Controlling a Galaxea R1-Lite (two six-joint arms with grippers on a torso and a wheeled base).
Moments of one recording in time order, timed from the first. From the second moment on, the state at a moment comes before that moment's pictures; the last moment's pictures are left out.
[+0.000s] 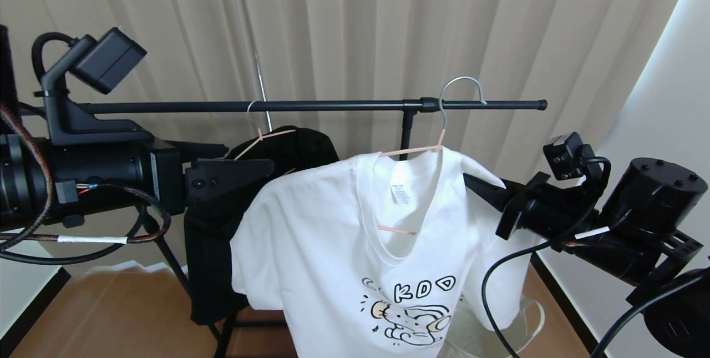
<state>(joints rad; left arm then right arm) -0.36 1.33 -0.97 -0.05 -0.36 0.00 0.33 1.80 -0.49 -1.31 0.38 0.04</state>
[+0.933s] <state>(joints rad) -0.65 1.70 -1.32 0.14 -0.17 0.33 0.36 1.81 -0.47 -1.34 0.38 0.02</state>
